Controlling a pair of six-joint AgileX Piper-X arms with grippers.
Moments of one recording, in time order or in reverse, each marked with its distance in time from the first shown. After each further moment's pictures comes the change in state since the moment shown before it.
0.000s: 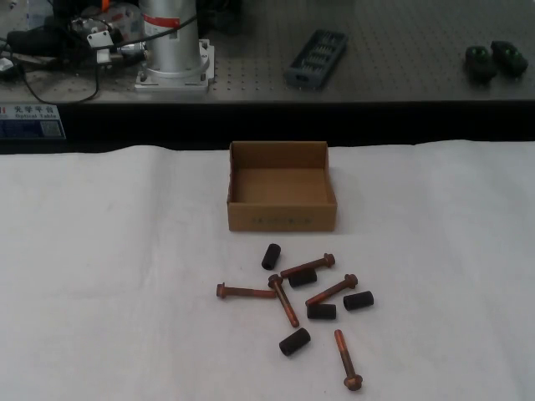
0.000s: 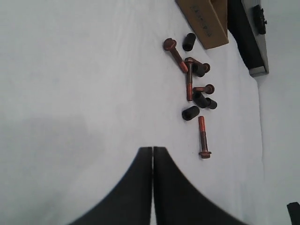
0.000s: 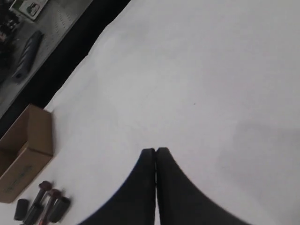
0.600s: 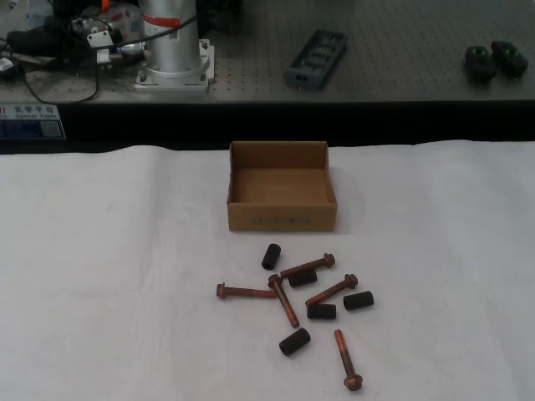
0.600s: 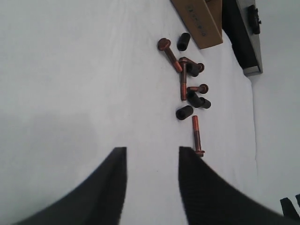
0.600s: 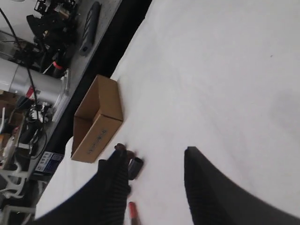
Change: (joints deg) left arm 0.0 0.0 0.0 -0.6 0.6 -0.4; right arm 0.0 0.2 0.0 -3.1 -14.5 11.8
